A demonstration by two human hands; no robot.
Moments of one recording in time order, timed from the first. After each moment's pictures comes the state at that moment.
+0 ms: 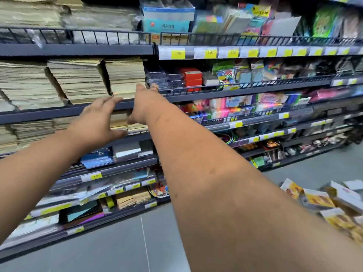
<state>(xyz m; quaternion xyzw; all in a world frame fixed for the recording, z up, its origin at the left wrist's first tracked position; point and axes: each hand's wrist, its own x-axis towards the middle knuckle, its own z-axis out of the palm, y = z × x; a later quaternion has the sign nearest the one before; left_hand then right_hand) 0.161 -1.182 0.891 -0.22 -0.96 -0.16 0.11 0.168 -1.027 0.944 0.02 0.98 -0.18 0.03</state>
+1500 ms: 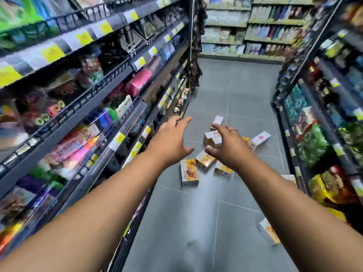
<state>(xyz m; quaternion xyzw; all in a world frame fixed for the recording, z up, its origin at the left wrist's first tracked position) 0.154 -0.265 0.838 -0.69 -0.70 -0.16 -0.10 0.338 -0.217 0.824 0.56 0.79 -0.22 -0.14</state>
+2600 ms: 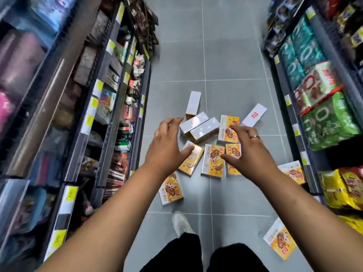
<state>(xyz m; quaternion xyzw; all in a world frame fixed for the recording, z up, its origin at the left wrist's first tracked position) 0.206 0.255 0.648 -0.68 -0.68 -0.15 -0.23 0.437 0.255 0.626 0.66 0.69 -0.25 -0.14</state>
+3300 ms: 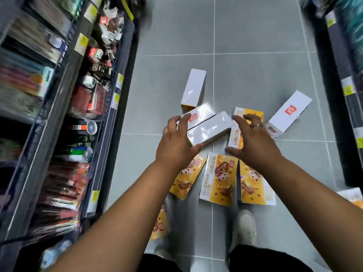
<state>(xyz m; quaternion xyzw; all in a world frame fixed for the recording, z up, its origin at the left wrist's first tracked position) 0.260 0.472 0.293 -0.63 -0.72 -0.12 -0.24 0.474 0.497 0.284 0.63 0.74 -0.23 -0.04</state>
